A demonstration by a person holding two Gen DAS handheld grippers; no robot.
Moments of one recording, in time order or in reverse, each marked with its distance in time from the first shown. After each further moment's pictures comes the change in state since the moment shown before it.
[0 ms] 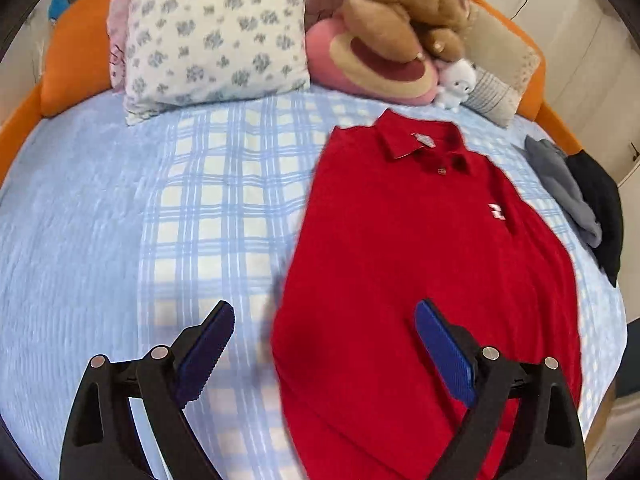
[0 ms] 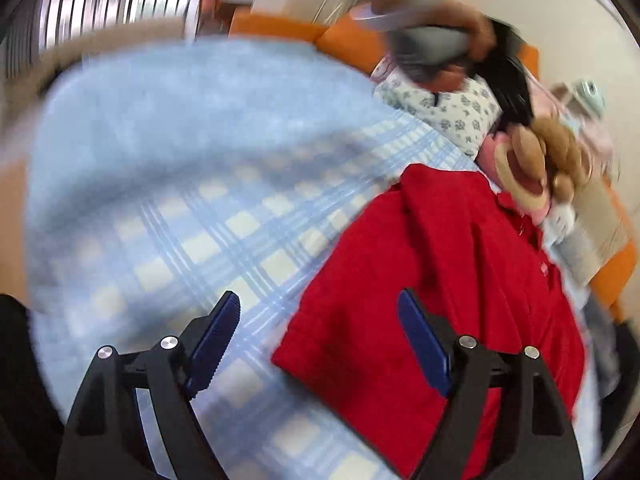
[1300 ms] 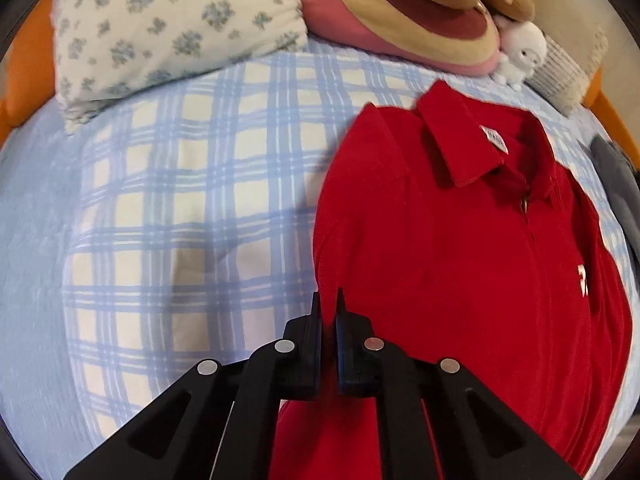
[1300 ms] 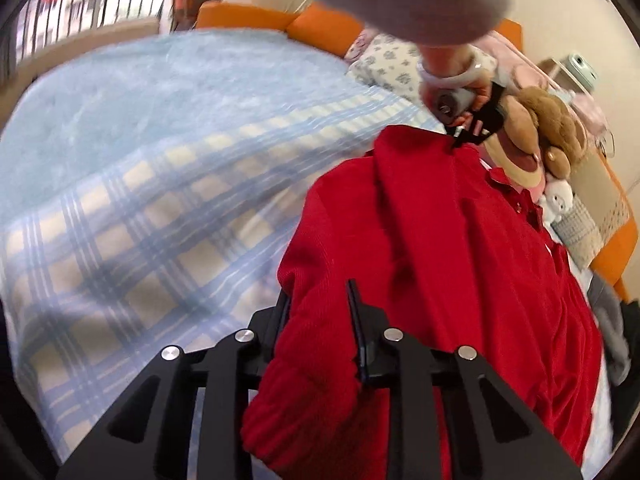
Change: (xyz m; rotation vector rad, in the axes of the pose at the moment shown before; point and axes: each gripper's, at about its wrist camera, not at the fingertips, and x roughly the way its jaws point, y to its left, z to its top) left arm 0.173 -0.030 0.111 -0.040 0.137 0.113; right arm 0.045 -0.061 -0.017 0.131 -0.039 0.009
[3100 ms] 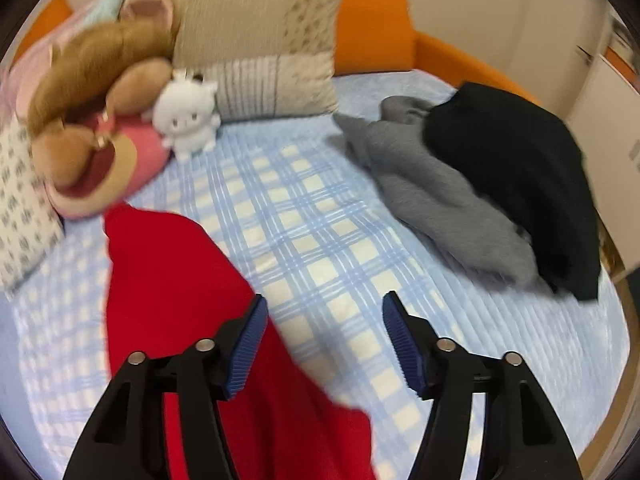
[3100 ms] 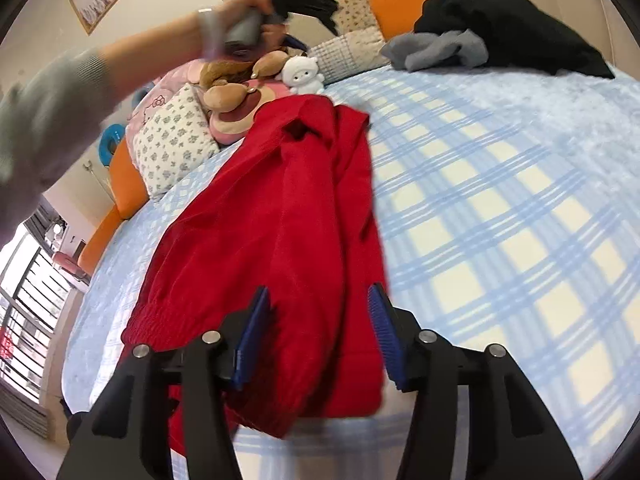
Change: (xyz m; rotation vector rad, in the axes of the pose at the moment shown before) left arm -0.124 -0.502 -0.031 0.383 -0.196 -0.112; right arm -0.179 -0.312 -0.290 1.041 -0.122 0.006
